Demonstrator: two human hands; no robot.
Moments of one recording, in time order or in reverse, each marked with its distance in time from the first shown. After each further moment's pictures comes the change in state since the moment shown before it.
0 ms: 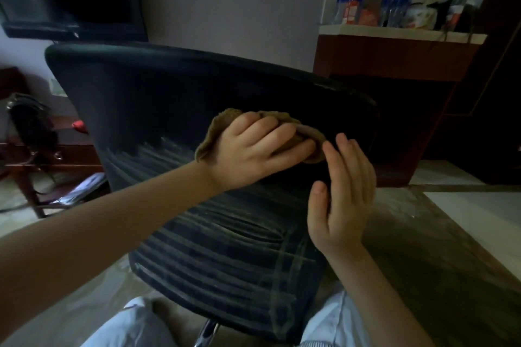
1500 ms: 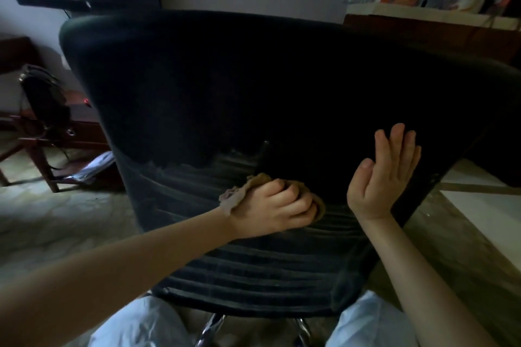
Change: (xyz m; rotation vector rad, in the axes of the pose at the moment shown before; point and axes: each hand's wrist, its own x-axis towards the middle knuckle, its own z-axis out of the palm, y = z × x) left_hand -0.096 0.065 0.014 -0.074 -0.299 0.043; right_hand -0.019 0.094 0.073 -0.185 0.134 -0.137
